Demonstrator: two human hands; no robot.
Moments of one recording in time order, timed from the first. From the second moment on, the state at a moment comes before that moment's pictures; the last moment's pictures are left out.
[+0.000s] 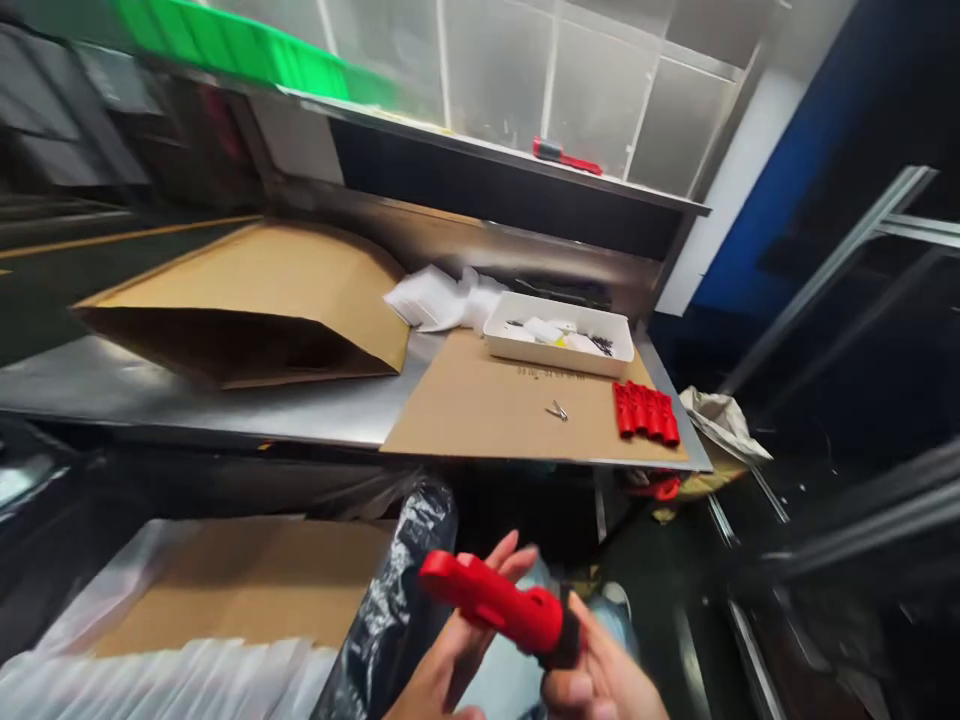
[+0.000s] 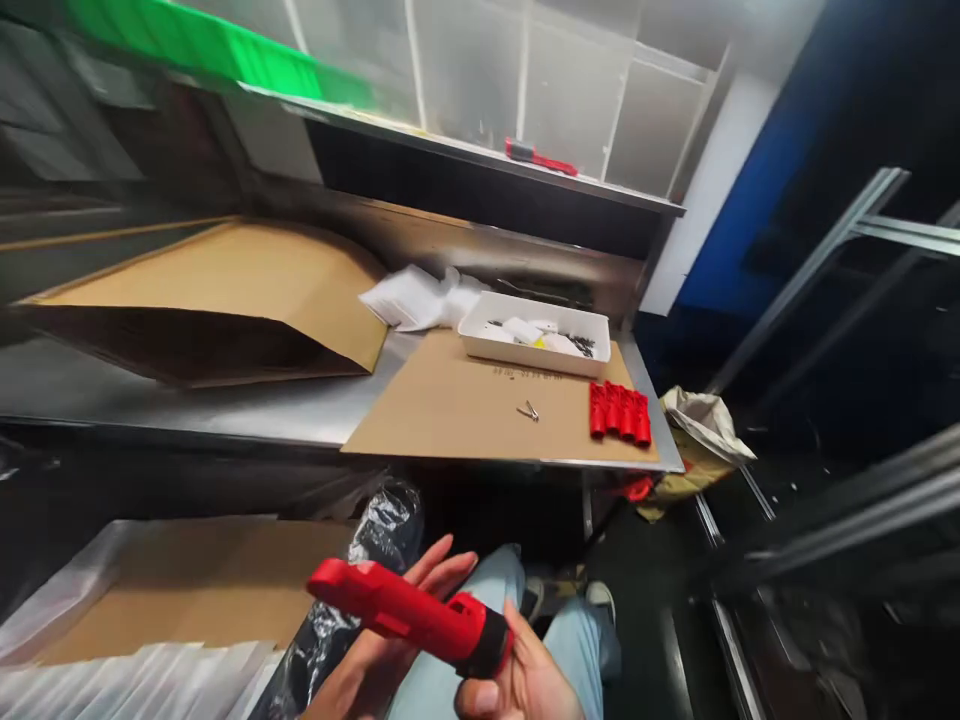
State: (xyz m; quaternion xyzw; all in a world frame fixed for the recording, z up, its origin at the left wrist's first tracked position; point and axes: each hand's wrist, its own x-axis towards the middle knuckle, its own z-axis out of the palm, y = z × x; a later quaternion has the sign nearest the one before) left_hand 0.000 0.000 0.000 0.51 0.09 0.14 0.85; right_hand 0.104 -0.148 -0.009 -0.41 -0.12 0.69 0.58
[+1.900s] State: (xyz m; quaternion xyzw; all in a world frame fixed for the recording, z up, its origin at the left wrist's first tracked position) left_hand 0.038 -0.033 0.029 0.32 0.30 0.26 0.86; right_hand 0.109 -0.148 0.014 -0.60 -0.22 0.27 0.72
